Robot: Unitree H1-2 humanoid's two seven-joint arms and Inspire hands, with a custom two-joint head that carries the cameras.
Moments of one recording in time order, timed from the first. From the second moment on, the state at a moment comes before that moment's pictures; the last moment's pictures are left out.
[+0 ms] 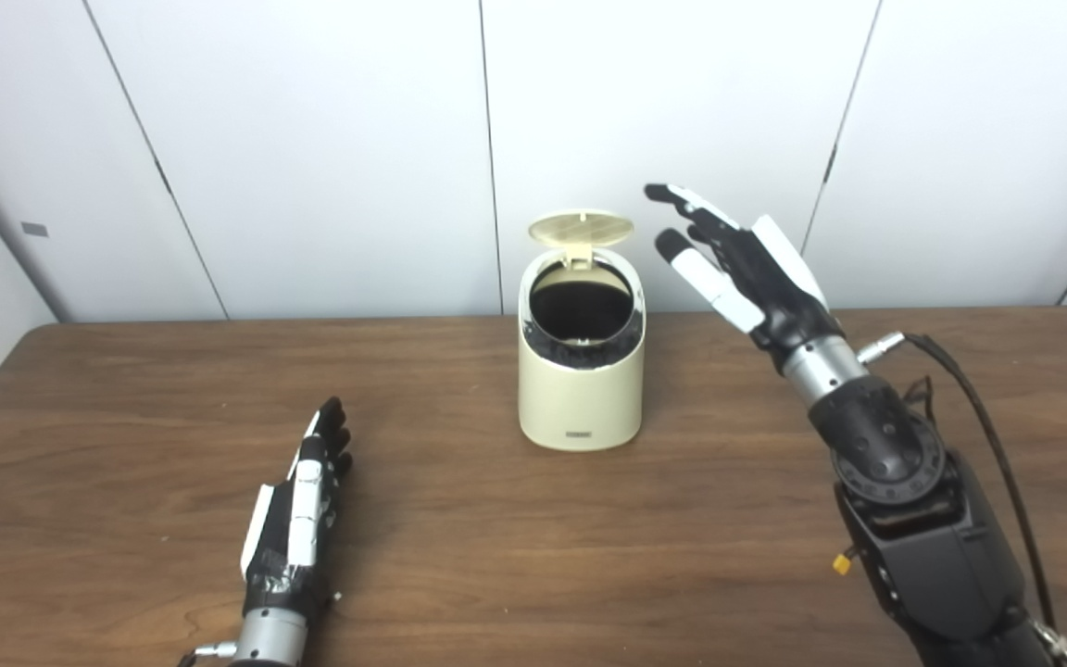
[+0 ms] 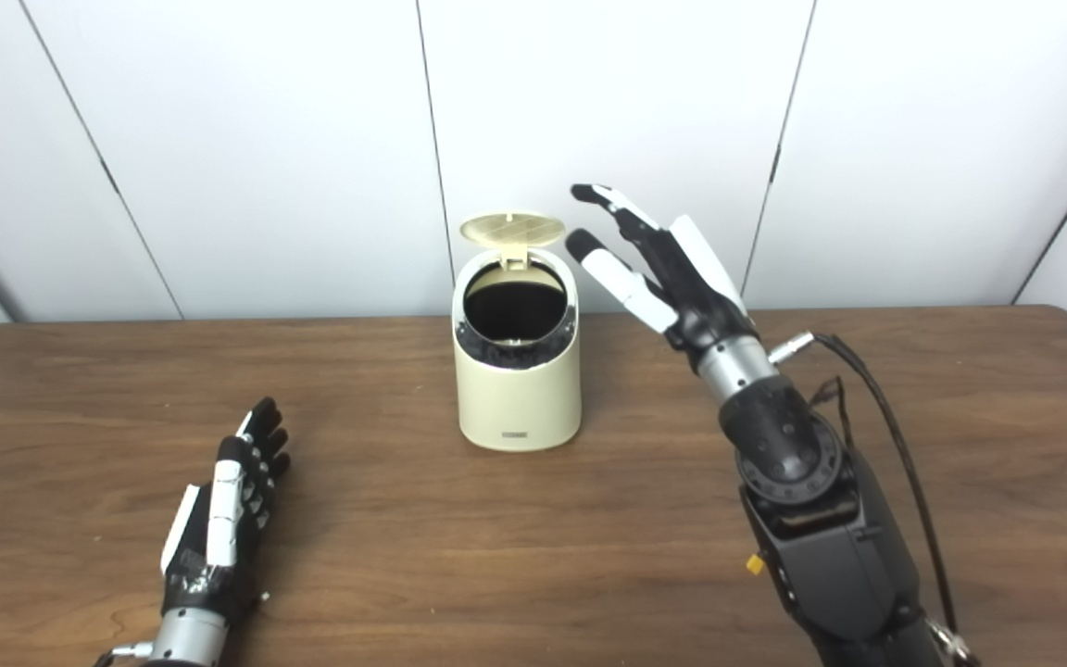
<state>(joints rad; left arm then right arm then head) -0.01 0.05 0.09 -0.05 -0.11 -0.03 -0.05 -0.57 -0.25 0.17 -0.12 -0.31 0.31 0.15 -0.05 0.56</state>
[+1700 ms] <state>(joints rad) -0.01 0.05 0.08 -0.05 -0.09 -0.02 -0.04 -0.55 -0.29 0.25 -0.16 -0.51 0.31 0.28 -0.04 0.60</state>
